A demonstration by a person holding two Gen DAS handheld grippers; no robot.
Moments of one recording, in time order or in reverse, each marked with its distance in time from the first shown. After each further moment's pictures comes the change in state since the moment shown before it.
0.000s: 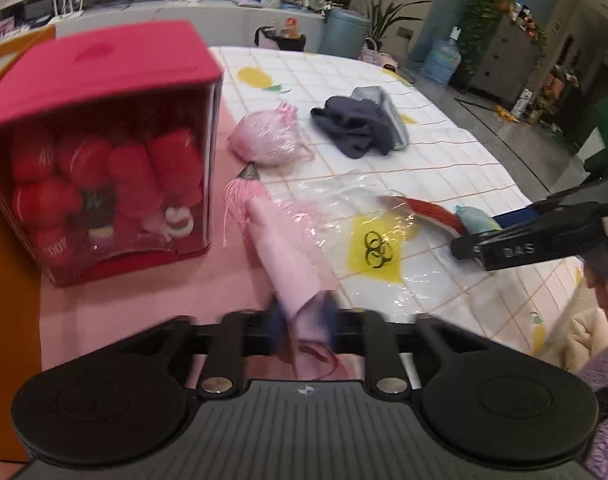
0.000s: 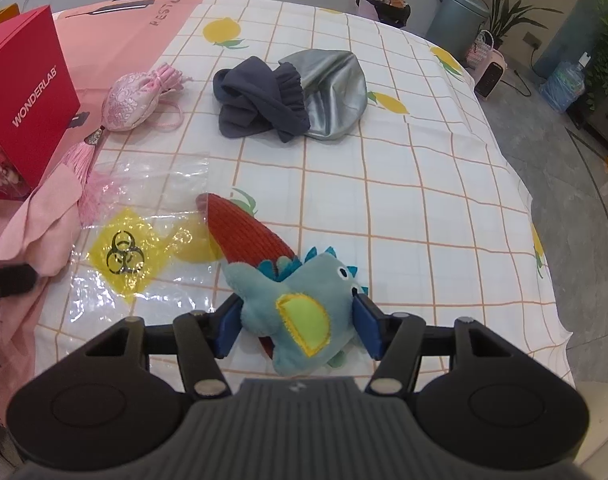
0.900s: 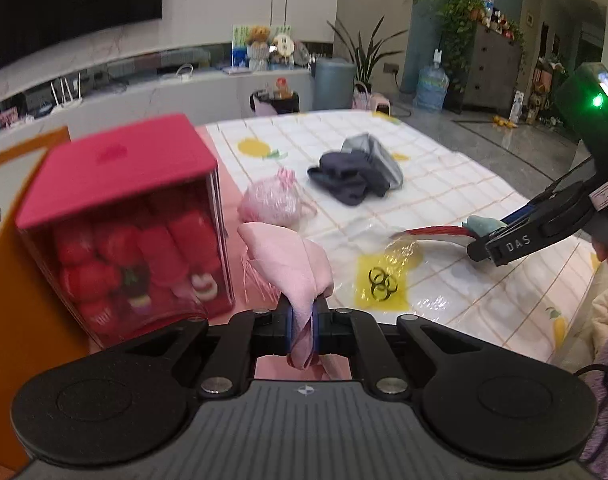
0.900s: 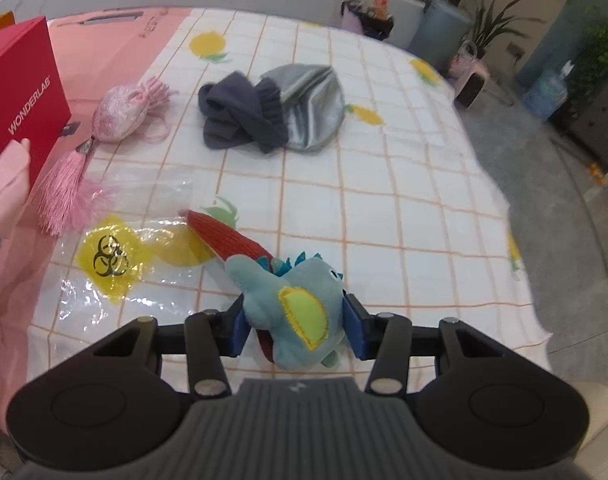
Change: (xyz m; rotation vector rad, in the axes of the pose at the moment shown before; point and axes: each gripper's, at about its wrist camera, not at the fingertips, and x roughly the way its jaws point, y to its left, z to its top) left arm -0.031 -0.011 -0.009 0.177 -0.186 0.090; right arm -0.018 -0.004 -0.004 0.010 -0.052 -0.066
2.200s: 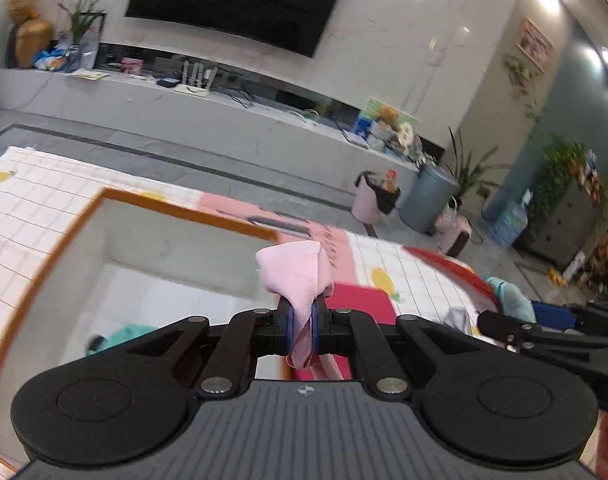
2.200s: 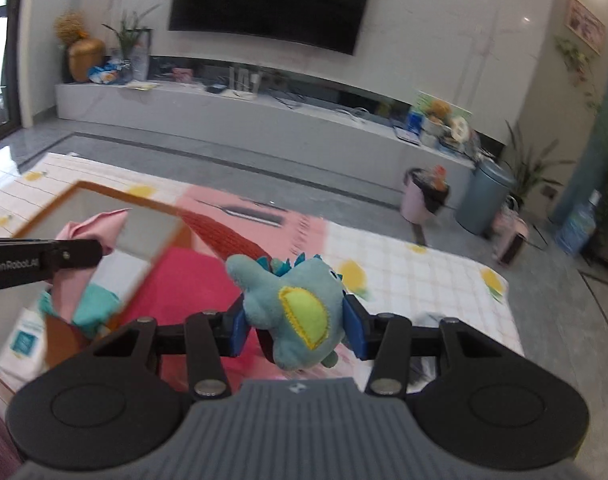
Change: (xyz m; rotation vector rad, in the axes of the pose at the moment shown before) left arm -0.100 0.157 0.072 -0.463 -0.158 0.122; right arm -0.164 0.156 0.097 -0.098 -0.431 0.139
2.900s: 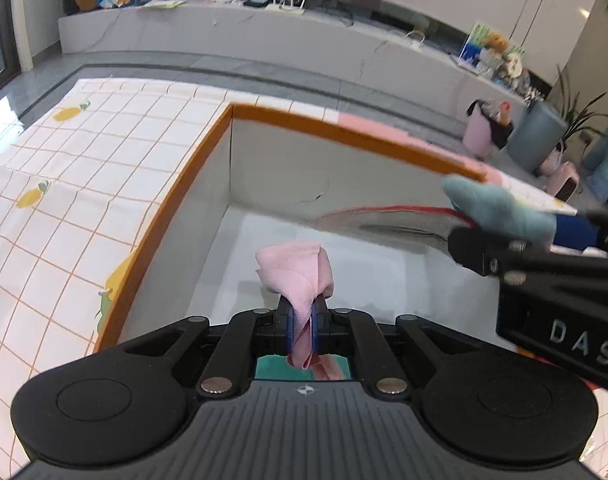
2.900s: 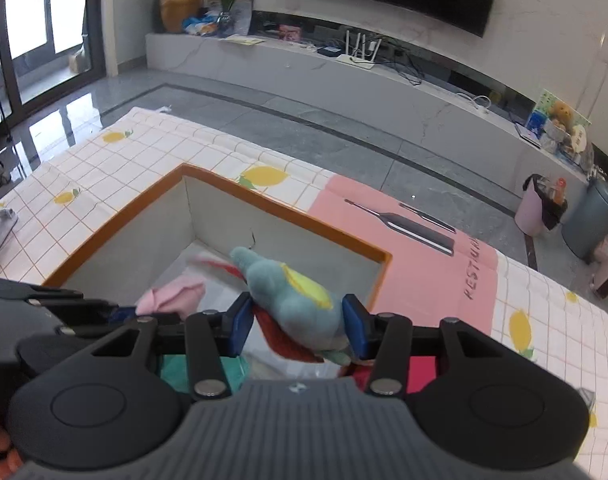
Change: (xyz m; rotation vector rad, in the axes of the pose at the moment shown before) left arm 0.066 0.098 0.006 -0.043 0.261 0.288; right arm 0.121 0.136 0.055 -0.138 0.129 0.260
